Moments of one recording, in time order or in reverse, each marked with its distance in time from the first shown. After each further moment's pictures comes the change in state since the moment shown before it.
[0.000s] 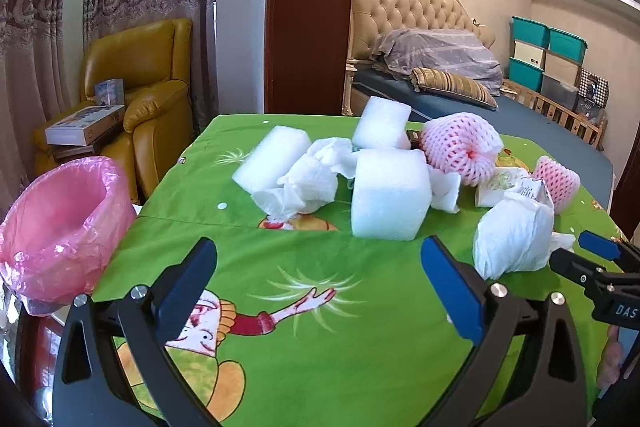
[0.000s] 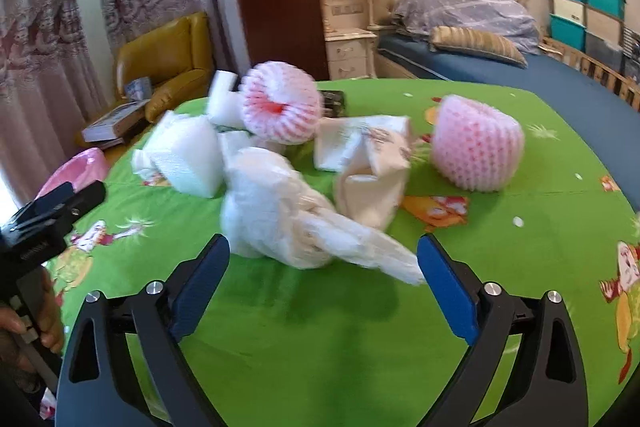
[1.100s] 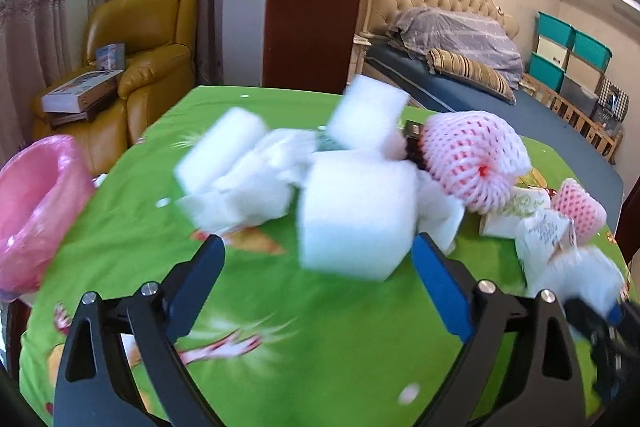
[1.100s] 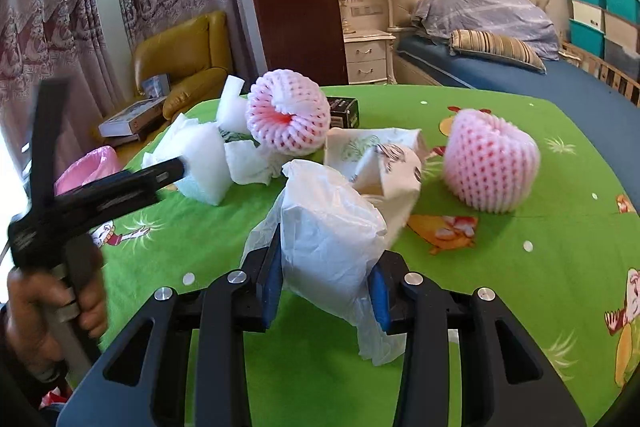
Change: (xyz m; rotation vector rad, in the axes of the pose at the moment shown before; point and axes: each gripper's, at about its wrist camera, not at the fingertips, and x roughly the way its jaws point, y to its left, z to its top) left arm 0.076 -0.051 0.030 -0.078 0.124 0.034; right arm -0.001 -0.023 0.004 0.000 0.009 0.062
